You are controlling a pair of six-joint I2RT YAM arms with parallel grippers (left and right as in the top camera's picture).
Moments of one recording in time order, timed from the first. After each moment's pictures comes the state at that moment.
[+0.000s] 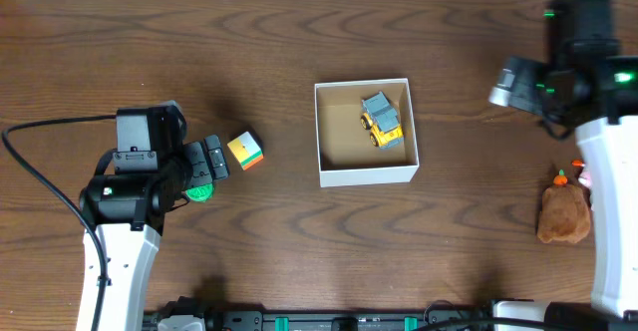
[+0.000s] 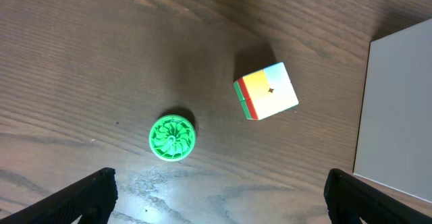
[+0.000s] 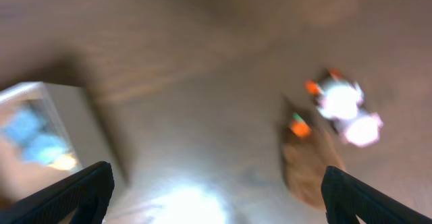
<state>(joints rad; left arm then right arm) 0.01 1.09 1.00 -0.94 0.02 -0.25 -0.05 1.52 1.70 -1.35 0.24 0.38</state>
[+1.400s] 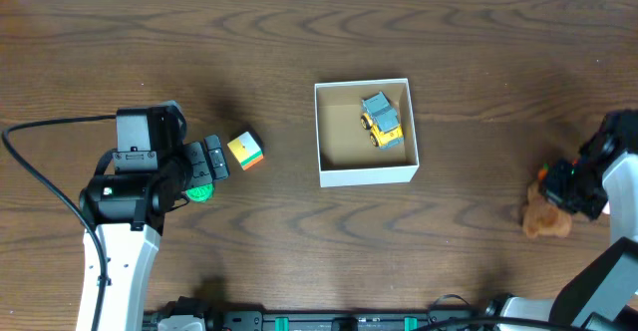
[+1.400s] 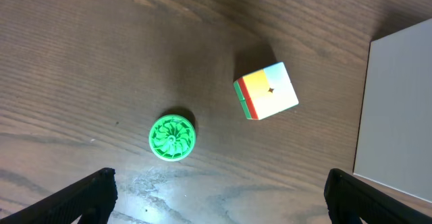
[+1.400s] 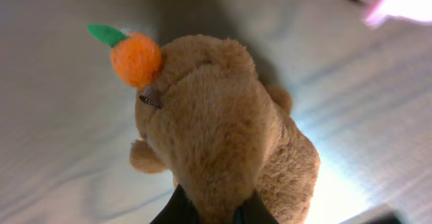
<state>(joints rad) 0.01 1.09 1.00 -0.94 0.02 -0.25 -0.48 1.53 1.07 -1.01 0.00 0.19</state>
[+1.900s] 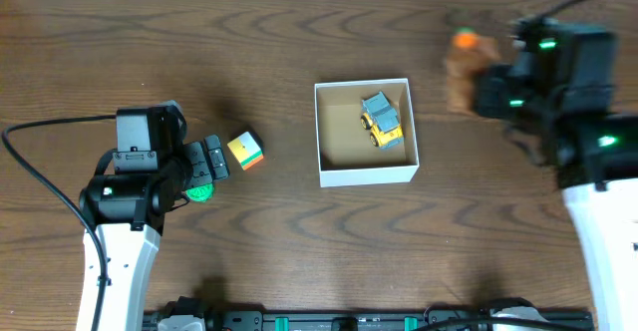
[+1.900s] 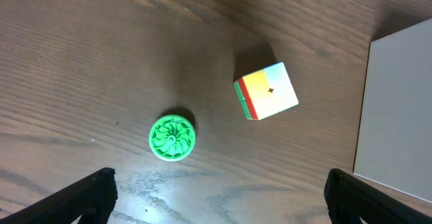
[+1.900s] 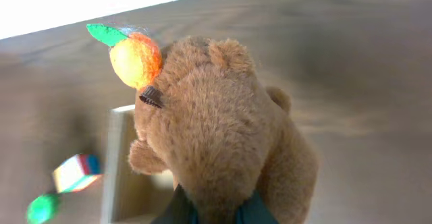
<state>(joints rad) 0.01 1.09 1.00 -0.94 0.02 -0.25 0.22 1.30 1.47 -0.91 -0.09 0.36</state>
